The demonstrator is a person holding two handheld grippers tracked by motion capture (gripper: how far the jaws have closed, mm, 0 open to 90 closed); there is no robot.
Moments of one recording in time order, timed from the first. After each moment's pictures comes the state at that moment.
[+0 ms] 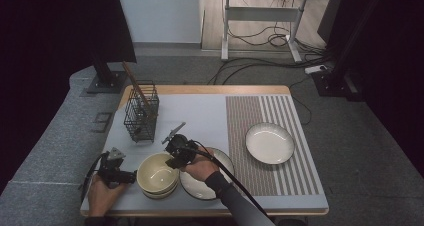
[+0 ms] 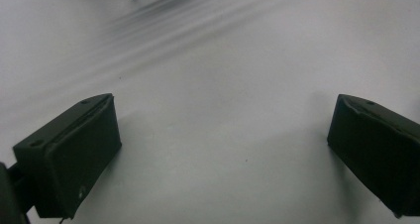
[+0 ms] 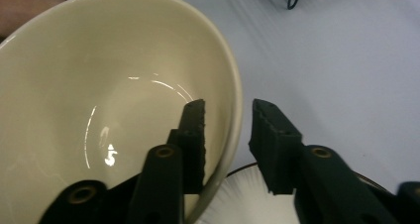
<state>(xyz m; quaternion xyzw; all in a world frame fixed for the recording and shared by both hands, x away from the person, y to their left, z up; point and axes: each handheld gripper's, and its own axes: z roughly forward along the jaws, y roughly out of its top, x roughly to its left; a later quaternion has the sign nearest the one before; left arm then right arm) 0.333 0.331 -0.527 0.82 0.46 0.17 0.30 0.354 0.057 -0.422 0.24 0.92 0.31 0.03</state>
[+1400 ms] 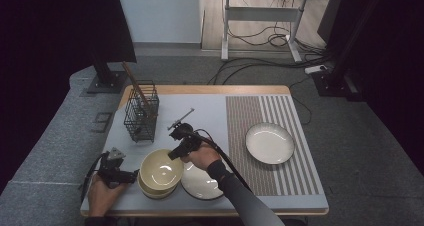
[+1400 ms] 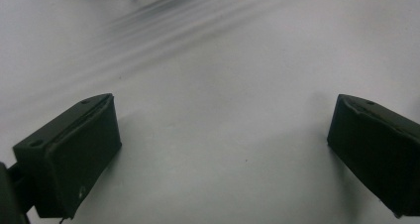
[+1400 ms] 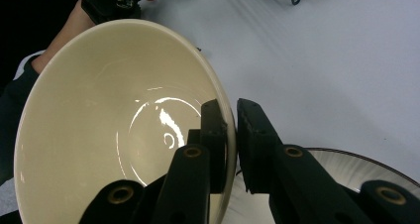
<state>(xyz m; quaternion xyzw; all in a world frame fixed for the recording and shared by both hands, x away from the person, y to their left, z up) 0.333 0.331 -0.527 0.82 0.46 0.17 0.30 0.375 0.042 -0.400 0.30 0.90 0.32 -0.07</state>
